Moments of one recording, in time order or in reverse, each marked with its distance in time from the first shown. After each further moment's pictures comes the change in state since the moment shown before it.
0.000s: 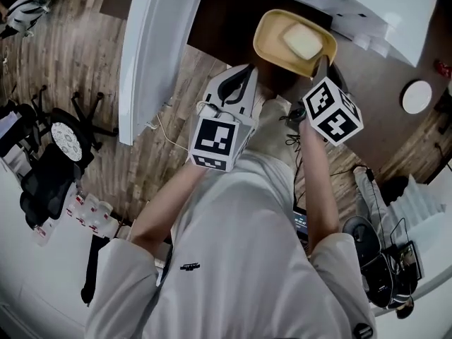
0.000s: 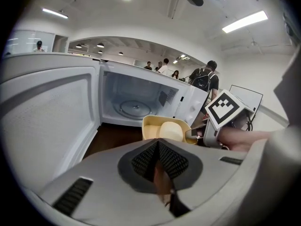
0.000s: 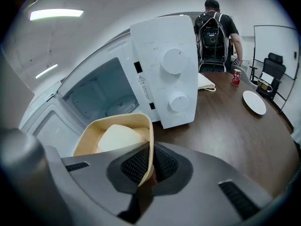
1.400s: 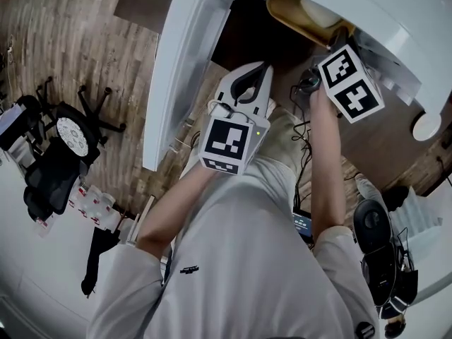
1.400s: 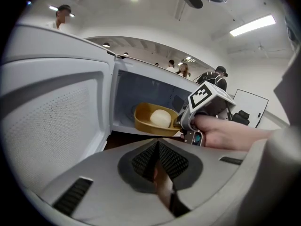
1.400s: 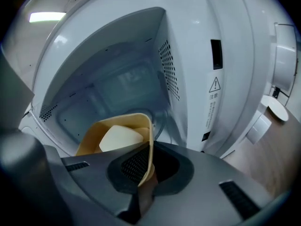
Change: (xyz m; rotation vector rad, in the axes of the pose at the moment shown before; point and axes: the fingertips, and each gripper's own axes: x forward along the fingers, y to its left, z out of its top) left arm 0.021 0.070 0.030 -0.050 -0.020 0.024; right arm 0.080 0.092 0.074 0.053 -0.089 0.007
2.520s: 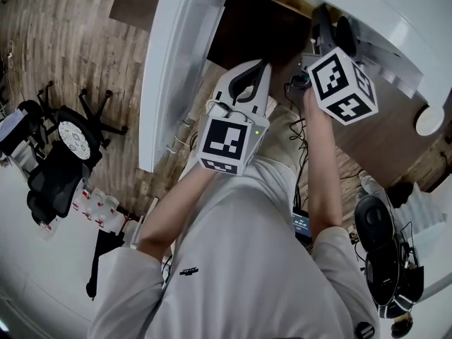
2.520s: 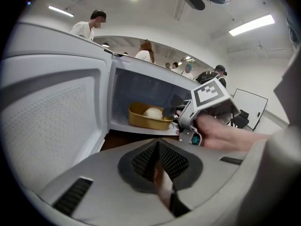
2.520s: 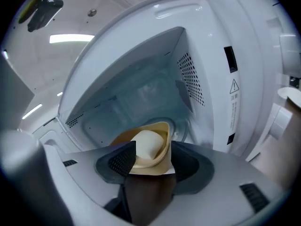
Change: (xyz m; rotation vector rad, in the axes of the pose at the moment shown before) left arm 0.002 -0.006 -0.004 0.004 0.004 -0.003; right arm -0.010 0.043 0.012 -0.013 -0.151 0.258
